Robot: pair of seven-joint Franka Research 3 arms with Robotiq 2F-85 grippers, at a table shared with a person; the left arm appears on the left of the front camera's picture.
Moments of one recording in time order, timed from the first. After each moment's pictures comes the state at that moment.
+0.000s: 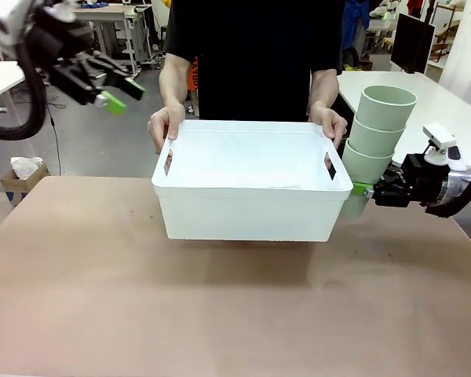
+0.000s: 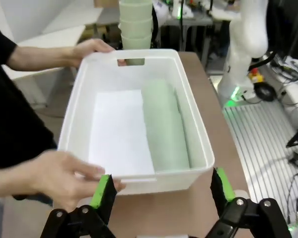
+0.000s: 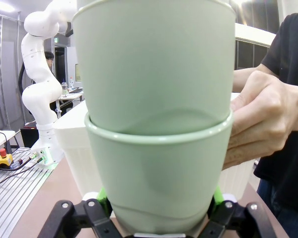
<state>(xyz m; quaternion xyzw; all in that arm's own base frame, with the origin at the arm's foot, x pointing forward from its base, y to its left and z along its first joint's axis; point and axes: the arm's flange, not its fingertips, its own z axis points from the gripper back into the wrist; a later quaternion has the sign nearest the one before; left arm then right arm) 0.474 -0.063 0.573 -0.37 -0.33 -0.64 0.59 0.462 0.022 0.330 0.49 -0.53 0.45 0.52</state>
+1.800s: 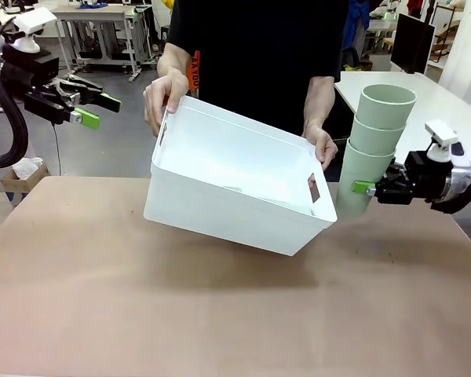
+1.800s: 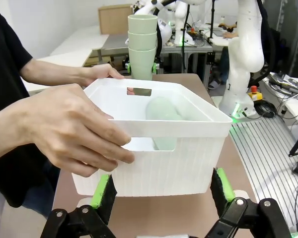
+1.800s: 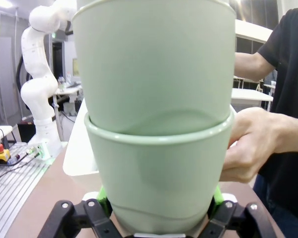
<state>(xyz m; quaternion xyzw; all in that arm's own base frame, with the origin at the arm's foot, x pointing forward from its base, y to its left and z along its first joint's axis) 0.486 -0.023 0.528 -0.42 -0.38 -0.61 0.56 0.464 0.015 0.344 0.47 -0.52 0.47 0.54</state>
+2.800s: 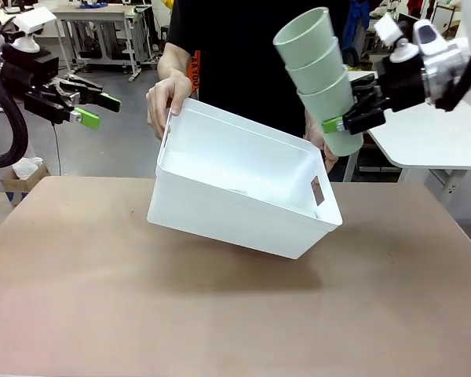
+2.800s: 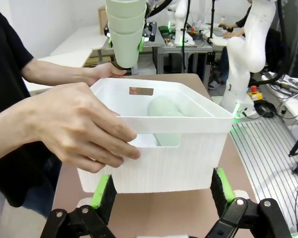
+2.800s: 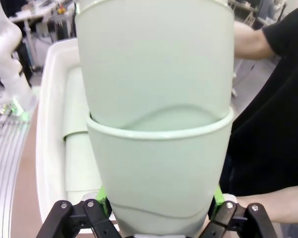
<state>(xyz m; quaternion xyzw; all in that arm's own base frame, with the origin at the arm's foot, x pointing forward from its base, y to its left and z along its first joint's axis) 0.486 -0.024 0.528 -0.42 -0.38 -0.61 0.56 0.485 0.125 0.524 0.26 -0.41 0.58 0.66</state>
